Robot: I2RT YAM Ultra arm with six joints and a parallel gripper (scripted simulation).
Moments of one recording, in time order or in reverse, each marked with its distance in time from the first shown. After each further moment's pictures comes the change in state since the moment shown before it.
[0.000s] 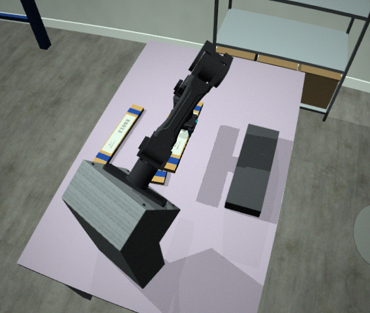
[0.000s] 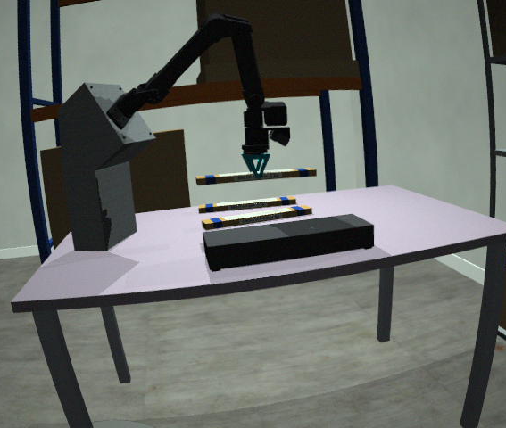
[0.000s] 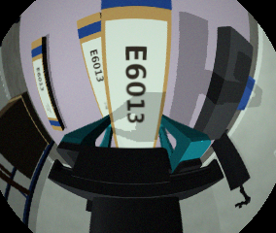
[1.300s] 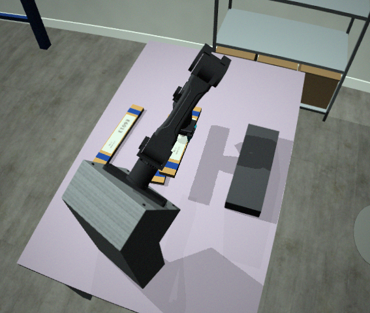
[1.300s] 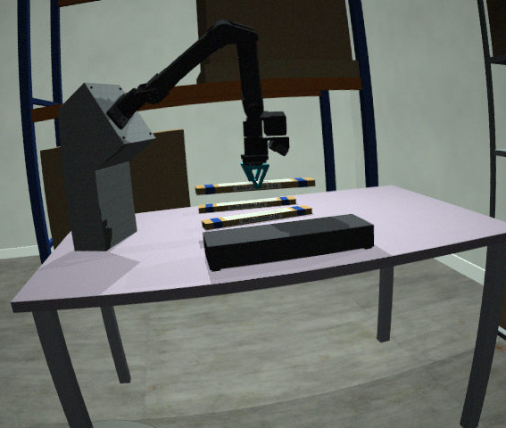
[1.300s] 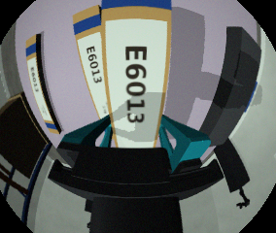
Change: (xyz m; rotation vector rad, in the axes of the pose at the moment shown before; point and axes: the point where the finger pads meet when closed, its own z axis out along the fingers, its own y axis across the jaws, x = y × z) arm 0.004 0.004 0.030 -0.009 0.005 -0.011
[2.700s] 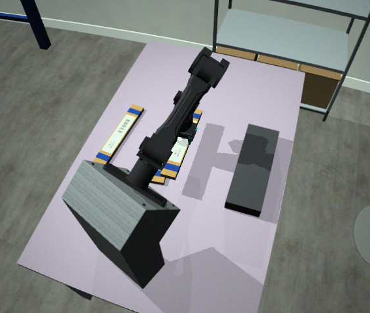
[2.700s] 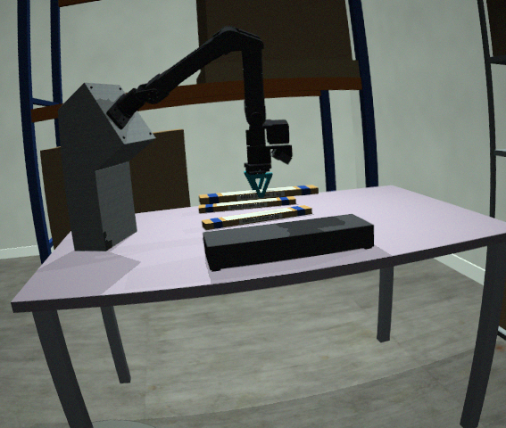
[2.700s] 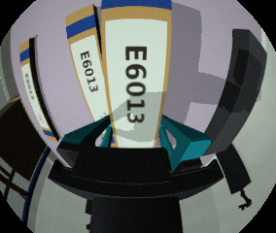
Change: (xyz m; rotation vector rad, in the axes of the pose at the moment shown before) arm -0.009 0.000 0.027 0.000 -0.011 0.006
